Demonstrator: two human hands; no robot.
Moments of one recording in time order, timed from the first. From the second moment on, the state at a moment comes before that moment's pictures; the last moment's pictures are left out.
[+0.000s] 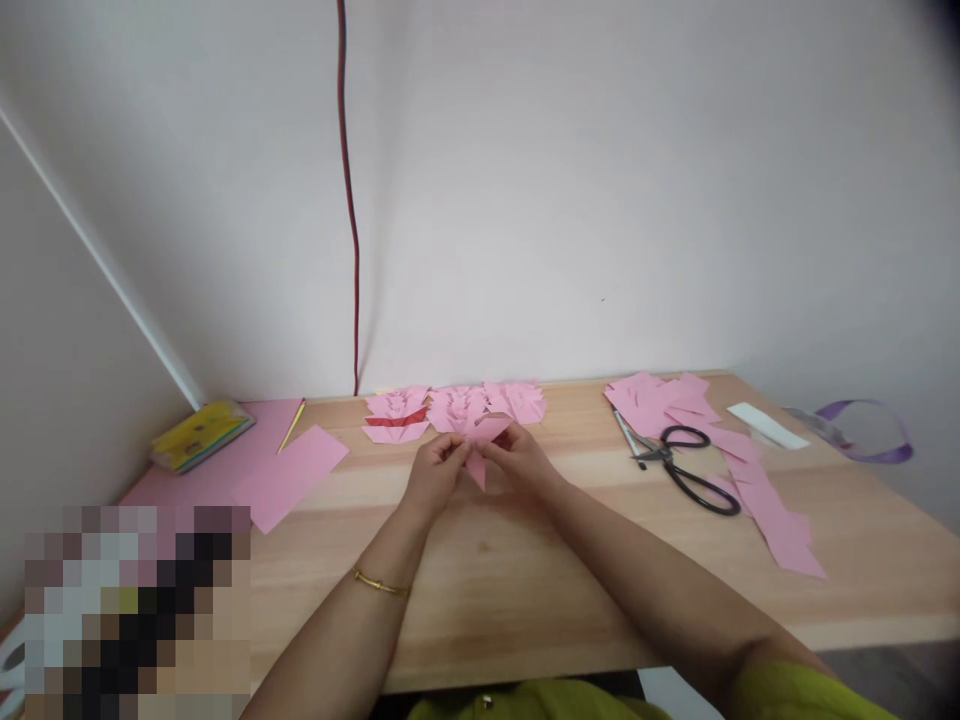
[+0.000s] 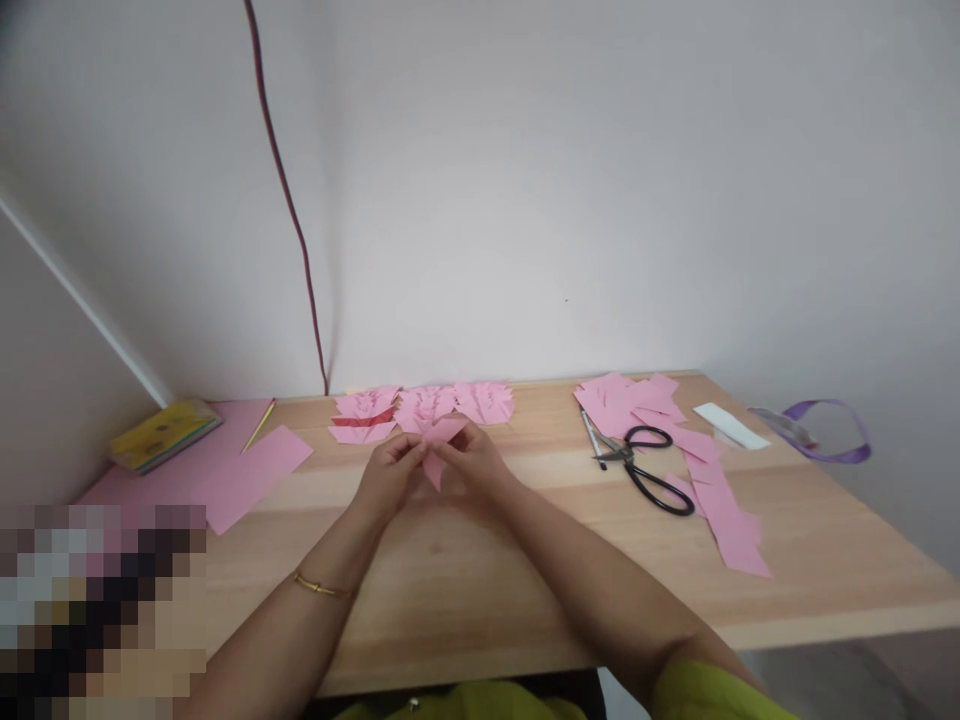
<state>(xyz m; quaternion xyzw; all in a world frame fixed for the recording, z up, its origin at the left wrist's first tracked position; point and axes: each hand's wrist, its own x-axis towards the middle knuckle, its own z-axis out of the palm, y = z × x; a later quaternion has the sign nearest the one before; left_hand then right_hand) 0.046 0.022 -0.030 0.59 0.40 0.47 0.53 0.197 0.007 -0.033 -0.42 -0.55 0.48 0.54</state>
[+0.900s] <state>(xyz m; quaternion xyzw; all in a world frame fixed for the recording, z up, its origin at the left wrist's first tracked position) 0.046 0.020 -0.021 0.51 0.40 0.45 0.61 0.209 0.007 -0.030 -0.36 -0.66 0.39 0.54</state>
